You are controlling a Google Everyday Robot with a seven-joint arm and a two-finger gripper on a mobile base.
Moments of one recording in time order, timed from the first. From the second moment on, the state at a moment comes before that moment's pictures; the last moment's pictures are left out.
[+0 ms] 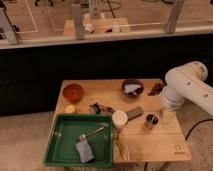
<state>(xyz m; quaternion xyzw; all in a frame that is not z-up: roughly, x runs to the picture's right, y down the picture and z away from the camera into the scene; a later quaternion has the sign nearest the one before) 0.285 0.105 0.685 -0.28 0.02 0.02 0.96</state>
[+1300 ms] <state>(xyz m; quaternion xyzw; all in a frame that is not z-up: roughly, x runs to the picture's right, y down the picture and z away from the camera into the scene) 0.206 0.087 0.727 -0.22 -0.09 -0.01 0.97</state>
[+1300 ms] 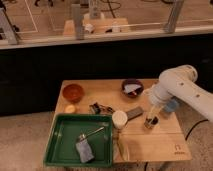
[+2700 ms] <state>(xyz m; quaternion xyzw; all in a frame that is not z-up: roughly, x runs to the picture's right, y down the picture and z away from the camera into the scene) 0.173 0.128 0.809 -0.27 -0.12 -0.10 0.95</state>
